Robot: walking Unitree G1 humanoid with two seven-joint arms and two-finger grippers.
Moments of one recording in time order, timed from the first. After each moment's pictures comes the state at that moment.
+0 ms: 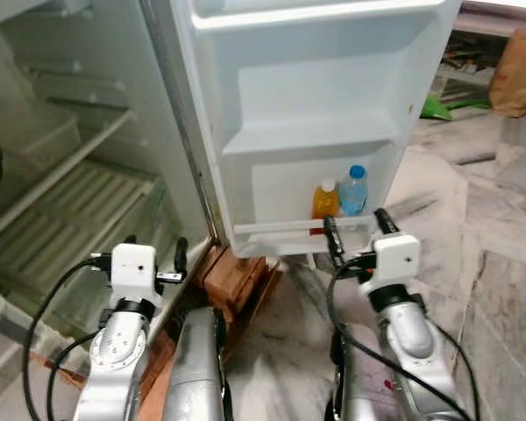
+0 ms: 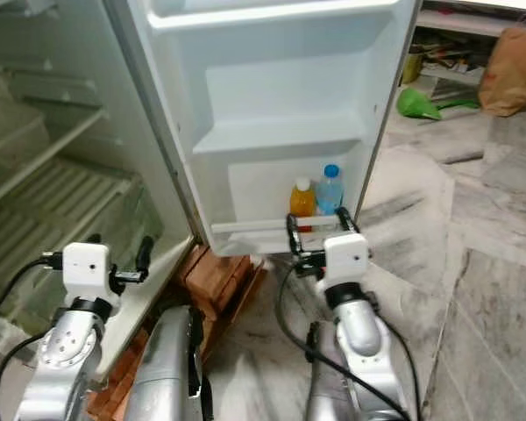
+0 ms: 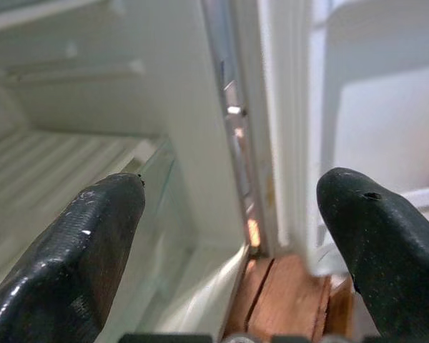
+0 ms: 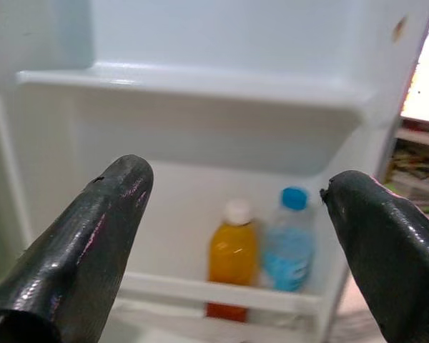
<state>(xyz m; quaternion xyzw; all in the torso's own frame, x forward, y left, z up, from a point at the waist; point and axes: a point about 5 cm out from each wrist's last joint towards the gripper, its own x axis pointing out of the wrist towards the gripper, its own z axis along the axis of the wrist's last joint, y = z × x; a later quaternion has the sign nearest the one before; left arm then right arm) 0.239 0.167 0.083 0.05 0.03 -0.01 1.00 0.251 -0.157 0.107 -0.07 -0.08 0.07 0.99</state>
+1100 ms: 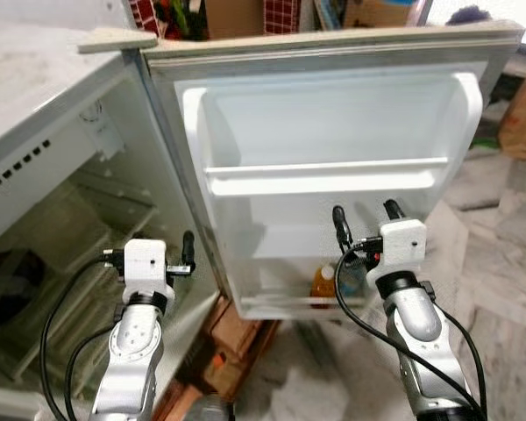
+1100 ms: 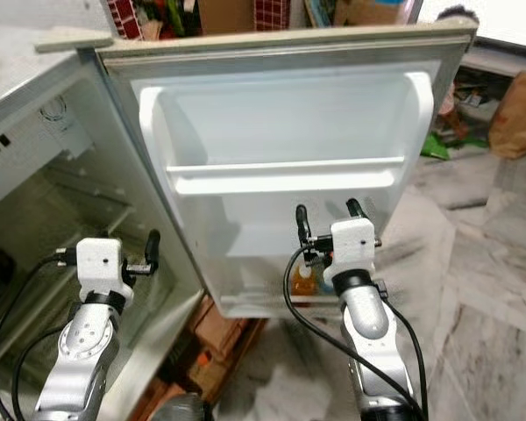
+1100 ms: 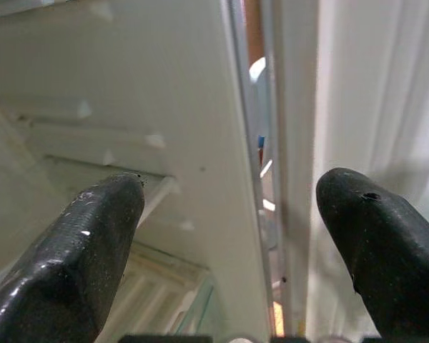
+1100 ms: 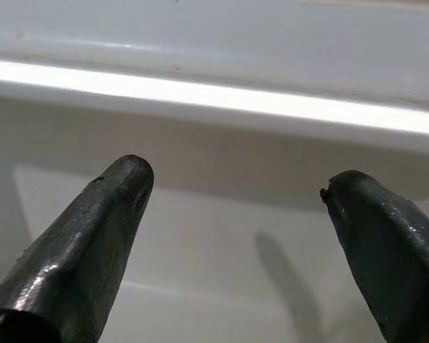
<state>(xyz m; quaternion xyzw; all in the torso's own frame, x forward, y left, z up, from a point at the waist) 0.250 0.161 0.077 0.05 0.03 0.02 1.00 0.263 -0.161 0.108 -0.06 -0.06 0.06 0.99</state>
